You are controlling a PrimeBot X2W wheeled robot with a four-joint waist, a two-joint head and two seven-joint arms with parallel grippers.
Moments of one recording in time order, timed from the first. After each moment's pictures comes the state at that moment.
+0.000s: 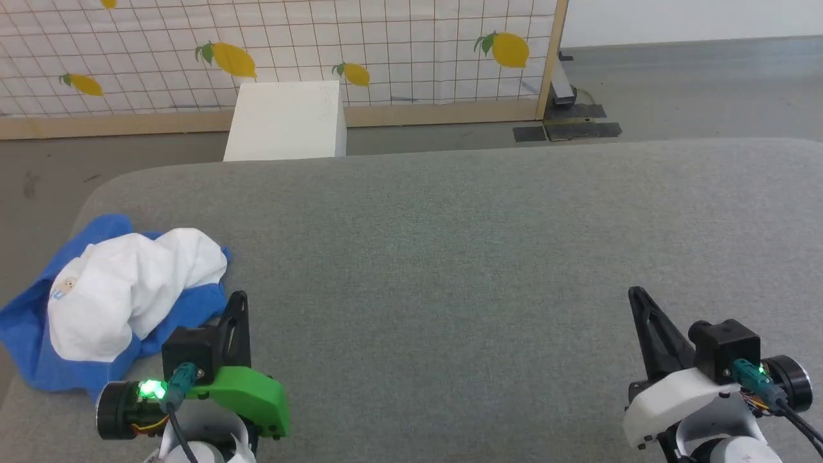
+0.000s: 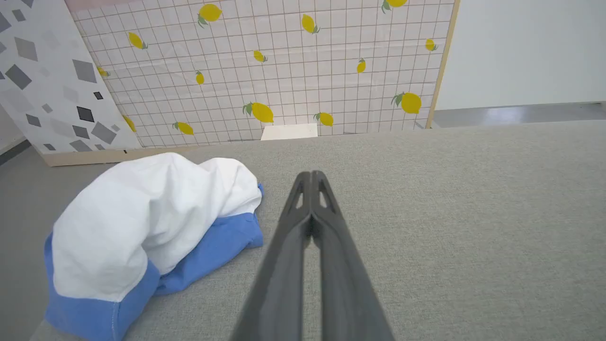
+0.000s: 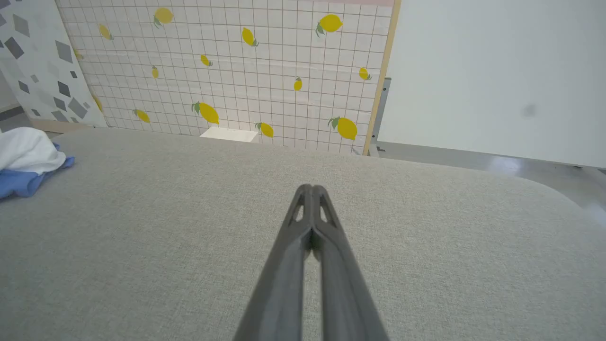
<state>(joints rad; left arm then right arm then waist) -0.01 0.05 0.00 0.00 -0.01 -0.01 0.00 0.02 -0.05 0.00 0.01 0.01 0.13 0.00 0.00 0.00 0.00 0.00</state>
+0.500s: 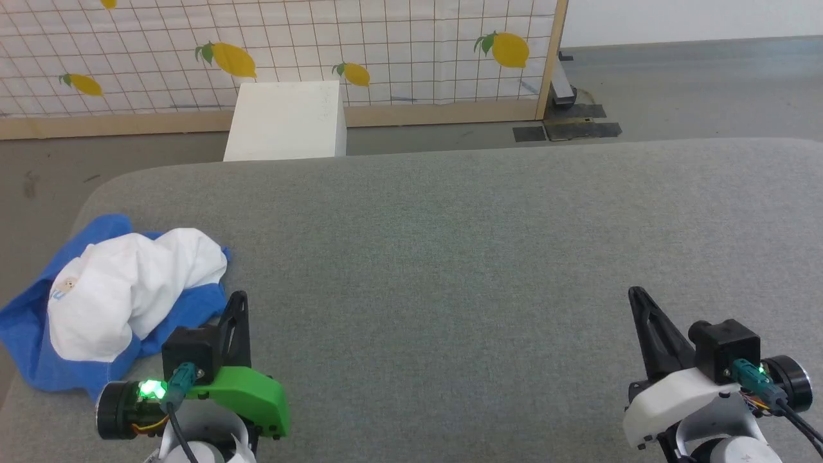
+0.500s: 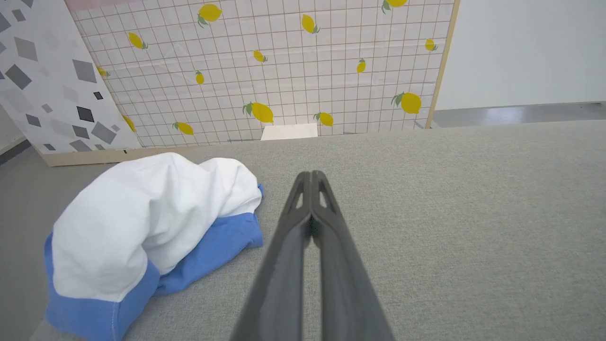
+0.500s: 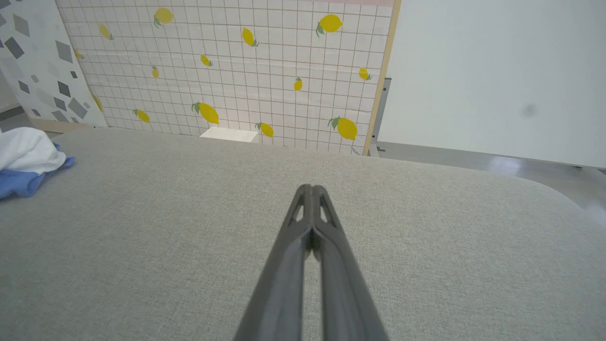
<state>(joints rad) -0.01 0.05 0.00 0.00 -0.01 -0.01 0.00 0.02 -0.05 0.00 0.01 0.01 0.13 0.00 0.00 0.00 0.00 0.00</state>
